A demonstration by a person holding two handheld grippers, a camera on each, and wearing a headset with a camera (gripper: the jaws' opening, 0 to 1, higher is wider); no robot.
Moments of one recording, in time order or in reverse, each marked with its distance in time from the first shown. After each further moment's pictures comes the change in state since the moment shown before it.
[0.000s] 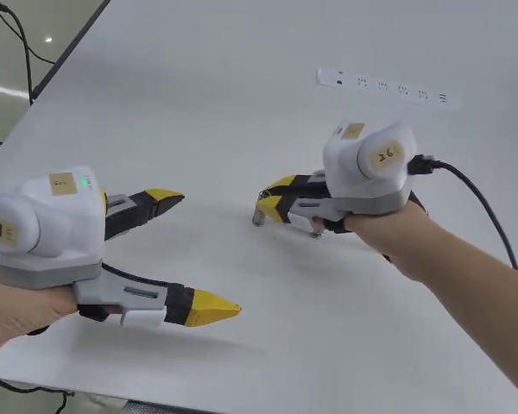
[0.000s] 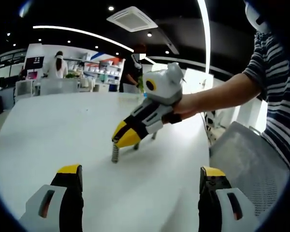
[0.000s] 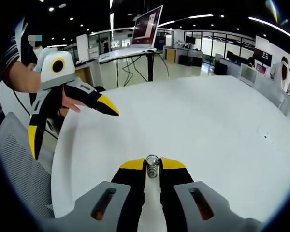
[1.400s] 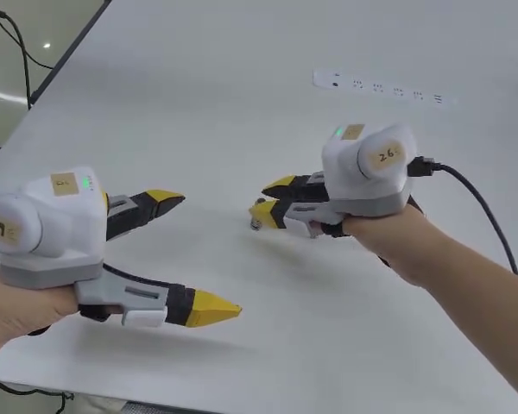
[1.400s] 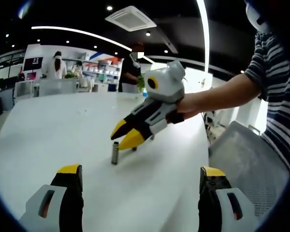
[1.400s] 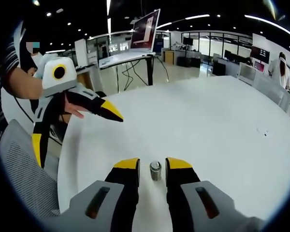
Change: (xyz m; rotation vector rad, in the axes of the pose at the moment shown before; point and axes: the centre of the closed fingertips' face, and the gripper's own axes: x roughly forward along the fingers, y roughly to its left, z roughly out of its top) left arm 0.002 -0.004 0.004 0.009 0.005 -0.005; right arm -0.009 0.008 0.010 0.033 -0.034 0.004
